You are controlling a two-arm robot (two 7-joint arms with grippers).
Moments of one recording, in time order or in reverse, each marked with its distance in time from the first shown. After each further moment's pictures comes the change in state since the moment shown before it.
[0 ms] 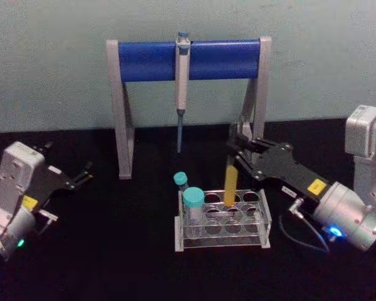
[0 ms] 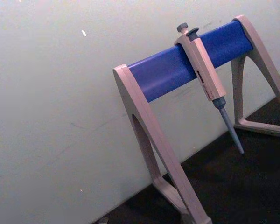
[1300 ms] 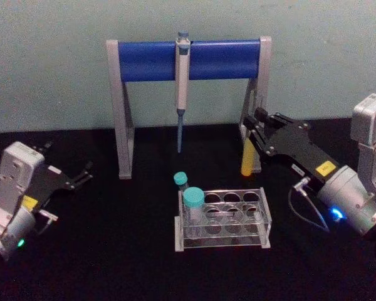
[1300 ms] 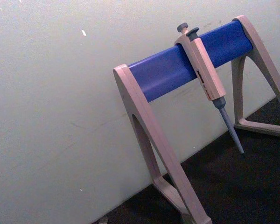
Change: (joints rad) left arm 0.000 0.000 0.000 0.000 0.000 0.000 0.000; right arm 0.035 -0.057 0.033 0.061 -0.097 -0.092 -0.110
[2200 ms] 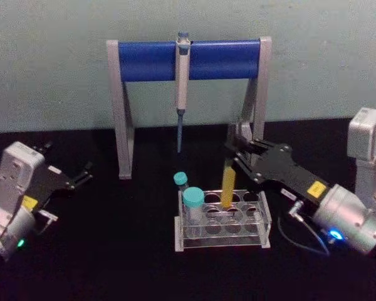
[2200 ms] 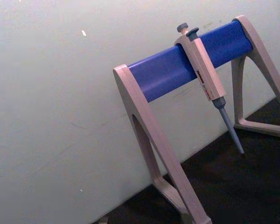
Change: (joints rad) left arm 0.000 0.000 0.000 0.000 0.000 0.000 0.000; right arm -0.056 0.053 -0.025 -0.083 0.093 0.081 0.125
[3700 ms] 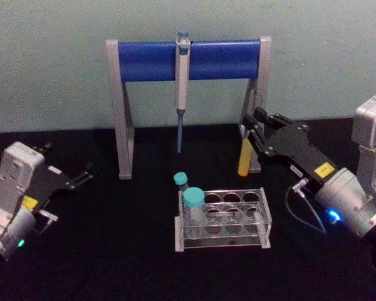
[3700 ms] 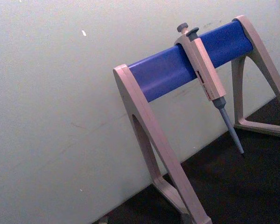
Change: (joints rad) left arm 0.000 0.000 0.000 0.000 0.000 0.000 0.000; right arm 0.041 -0.079 0.037 0.079 -0.091 -0.091 -0.121
